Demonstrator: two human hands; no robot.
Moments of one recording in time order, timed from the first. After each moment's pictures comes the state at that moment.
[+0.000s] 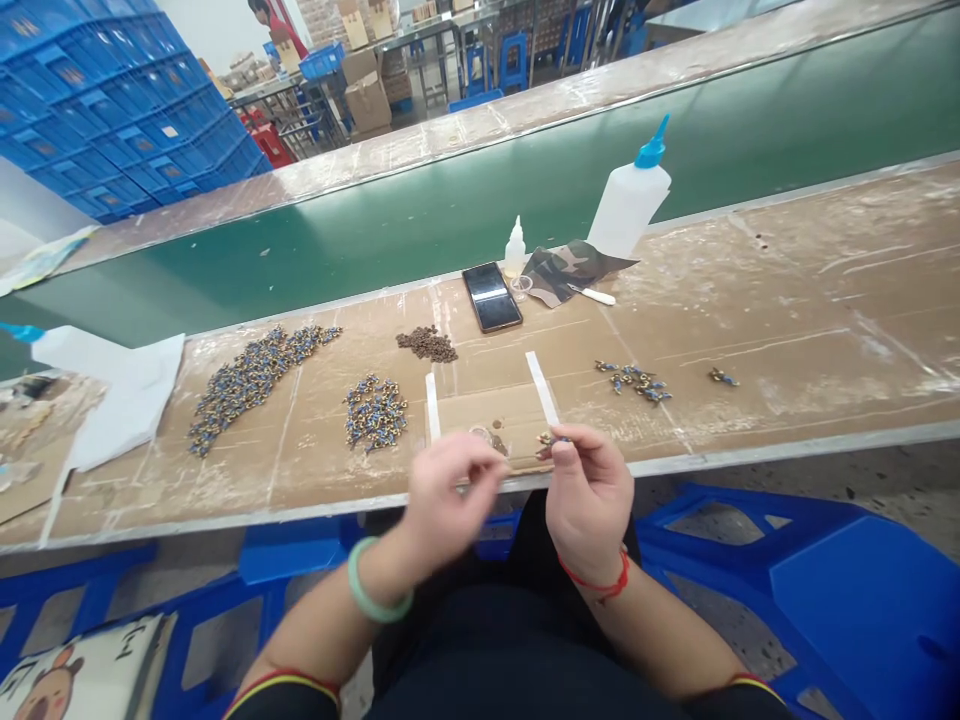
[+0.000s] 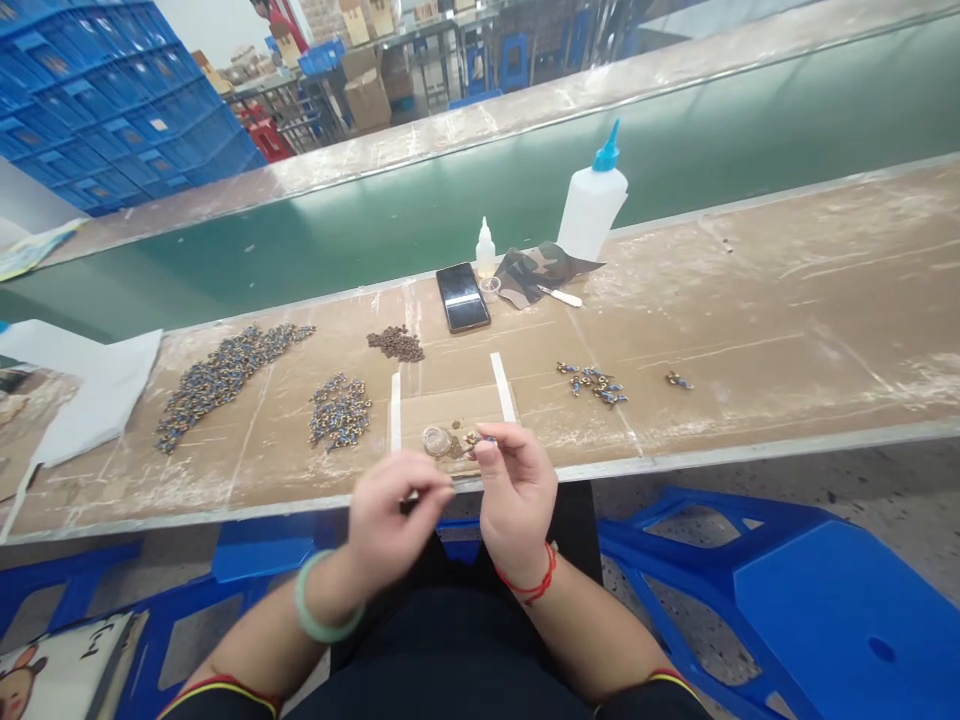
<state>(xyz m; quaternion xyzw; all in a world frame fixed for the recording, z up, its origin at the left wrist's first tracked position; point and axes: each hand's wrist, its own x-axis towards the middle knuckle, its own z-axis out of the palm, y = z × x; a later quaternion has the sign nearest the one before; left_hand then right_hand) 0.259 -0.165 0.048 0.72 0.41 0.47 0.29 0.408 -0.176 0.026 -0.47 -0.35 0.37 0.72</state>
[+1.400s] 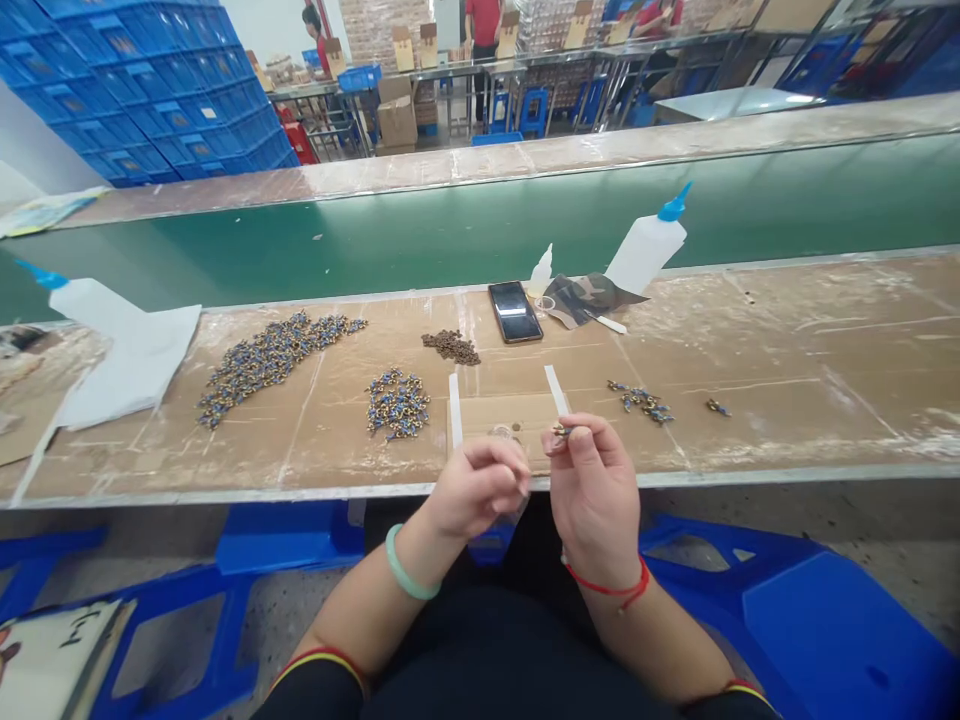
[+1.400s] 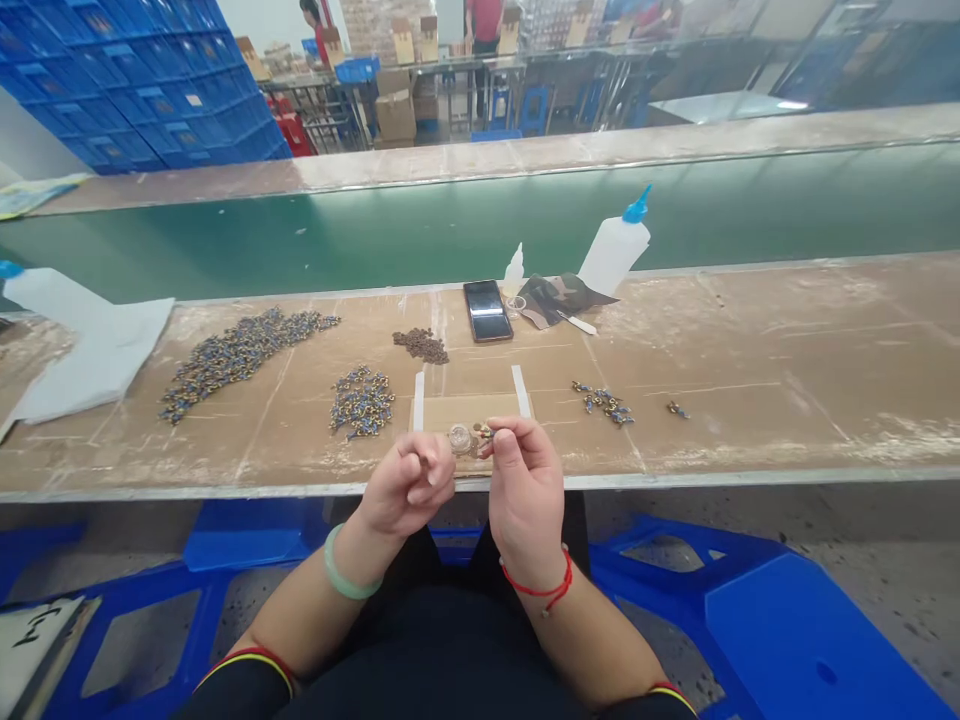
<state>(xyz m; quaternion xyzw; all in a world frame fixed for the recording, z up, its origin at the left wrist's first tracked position) 0.282 -0.157 0.059 0.42 0.20 0.51 0.73 0.410 -0.163 0.055 -0.40 -0.30 0.50 0.71</state>
